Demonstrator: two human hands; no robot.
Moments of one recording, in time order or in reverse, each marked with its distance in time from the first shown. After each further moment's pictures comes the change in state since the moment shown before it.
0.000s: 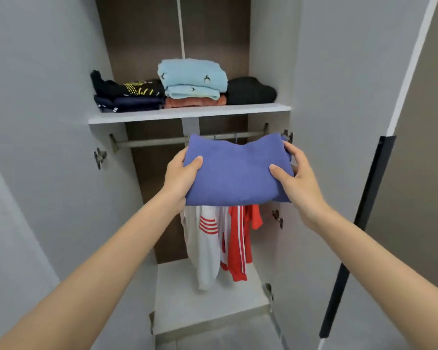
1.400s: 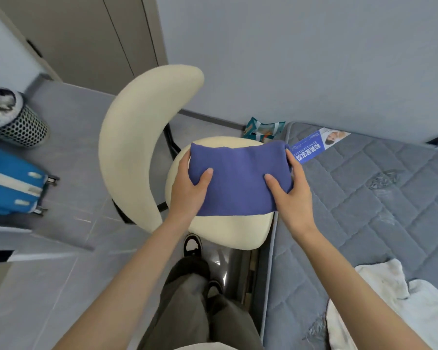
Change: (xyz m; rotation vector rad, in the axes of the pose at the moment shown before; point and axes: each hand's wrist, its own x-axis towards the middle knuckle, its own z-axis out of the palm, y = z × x) left_hand -0.480 -0.373 0.686 0.265 -1.149 -0.342; right_hand -0.474 0.285 -0.655 -0.463 1.065 0.746
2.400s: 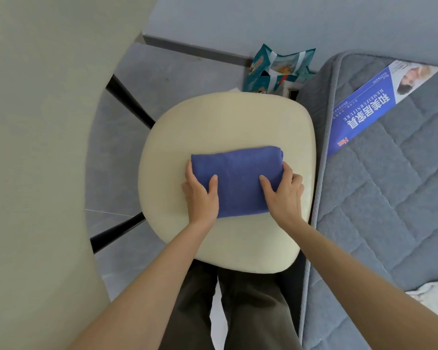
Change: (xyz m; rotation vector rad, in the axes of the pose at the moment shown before) left_hand 0.167 -0.210 0.106 0.173 -0.007 -0.372; right_hand 0.133 0.232 0.118 -0.496 -0.064 0.473
